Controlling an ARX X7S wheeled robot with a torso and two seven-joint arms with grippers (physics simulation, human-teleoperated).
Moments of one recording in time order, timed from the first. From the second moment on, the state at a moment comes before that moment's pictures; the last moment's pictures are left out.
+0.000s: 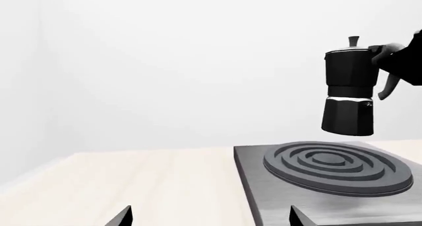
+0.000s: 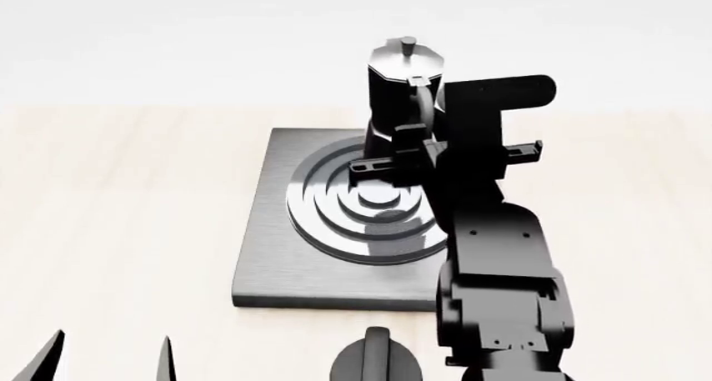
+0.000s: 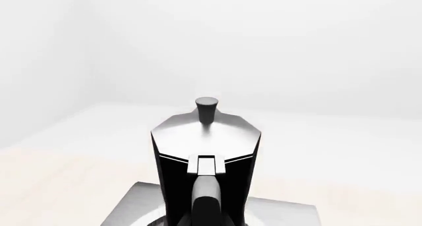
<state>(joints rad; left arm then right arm) -0.09 -0.33 0.46 -0.15 -0.21 0.40 -0.40 1.21 0.01 0.02 1.31 0.01 -0.09 -0.23</state>
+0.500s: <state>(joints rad) -0.09 -0.33 0.46 -0.15 -0.22 0.40 -0.41 1.18 0.00 -0.05 1.31 0.07 -0.07 -0.22</state>
